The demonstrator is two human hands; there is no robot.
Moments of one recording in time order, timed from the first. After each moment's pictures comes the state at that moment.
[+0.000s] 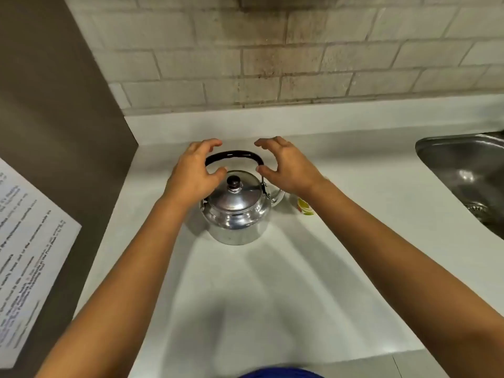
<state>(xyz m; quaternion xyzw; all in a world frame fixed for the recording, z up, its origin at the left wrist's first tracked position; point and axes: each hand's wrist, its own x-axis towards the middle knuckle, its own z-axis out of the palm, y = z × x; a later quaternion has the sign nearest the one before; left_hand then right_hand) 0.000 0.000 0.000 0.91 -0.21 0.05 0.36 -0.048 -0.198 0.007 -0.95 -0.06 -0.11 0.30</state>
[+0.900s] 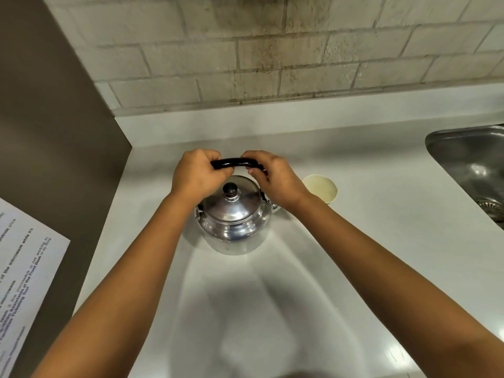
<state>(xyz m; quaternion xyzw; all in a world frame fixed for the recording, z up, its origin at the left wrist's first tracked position) 0.028 -0.029 -0.006 0.93 -0.13 0.02 0.35 -0.026 -0.188 -0.024 -0.88 -0.07 -0.12 0.46</state>
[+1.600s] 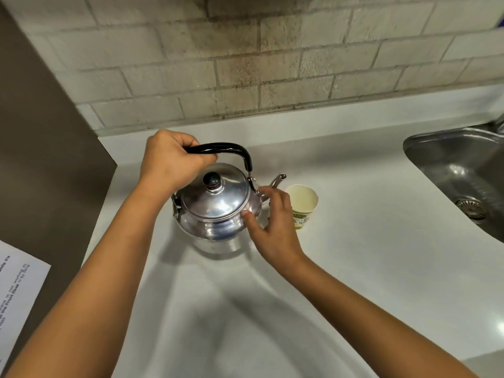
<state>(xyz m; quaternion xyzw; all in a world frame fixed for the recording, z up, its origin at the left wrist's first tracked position) 0.013 -0.040 0.067 0.90 -0.11 0.07 0.41 -0.102 -0.171 -0.046 -0.82 0.10 -0.20 0.53</state>
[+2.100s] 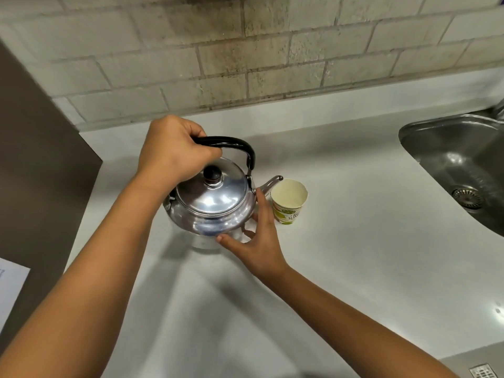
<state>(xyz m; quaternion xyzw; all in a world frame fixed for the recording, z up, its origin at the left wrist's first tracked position) 0.002 -0.078 0.077 0.93 -0.13 0.04 0.34 -0.111 -0.168 -0.073 -0.72 0.07 -0.13 0.68</state>
